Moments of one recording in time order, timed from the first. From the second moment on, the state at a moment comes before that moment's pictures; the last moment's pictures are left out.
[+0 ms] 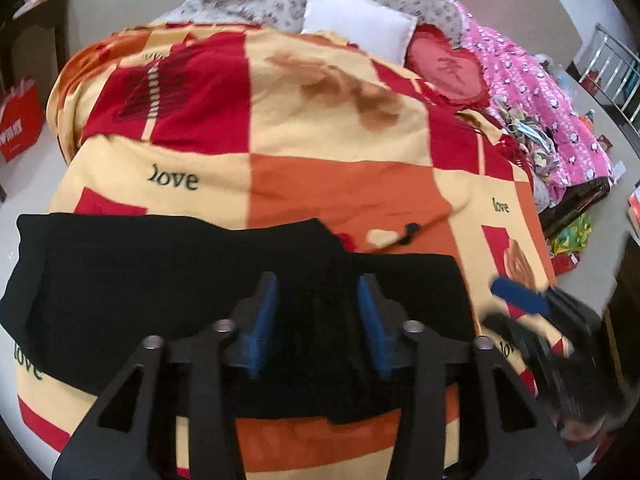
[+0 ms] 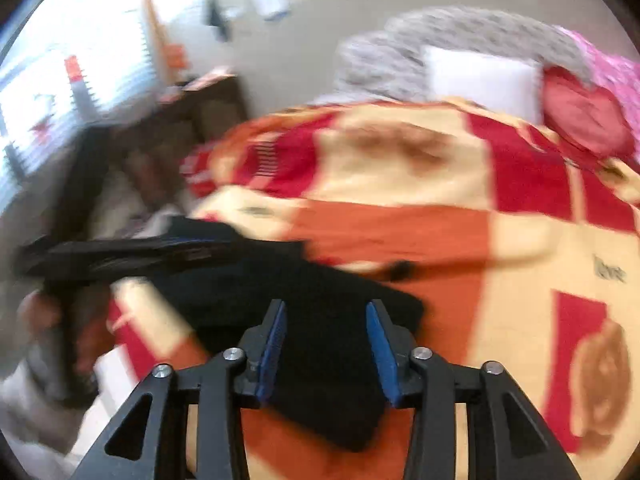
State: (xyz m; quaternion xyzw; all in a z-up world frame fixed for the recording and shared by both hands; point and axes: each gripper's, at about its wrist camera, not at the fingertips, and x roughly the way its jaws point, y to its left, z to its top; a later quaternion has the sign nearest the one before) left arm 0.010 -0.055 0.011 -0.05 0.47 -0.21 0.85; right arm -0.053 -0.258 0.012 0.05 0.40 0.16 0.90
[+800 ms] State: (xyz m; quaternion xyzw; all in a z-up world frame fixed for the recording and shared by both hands) left arm -0.008 -0.060 -0.034 -0.02 0.48 -0.15 0.87; right arm -0.066 -0.225 -0.029 -0.05 0.45 0.16 0.88
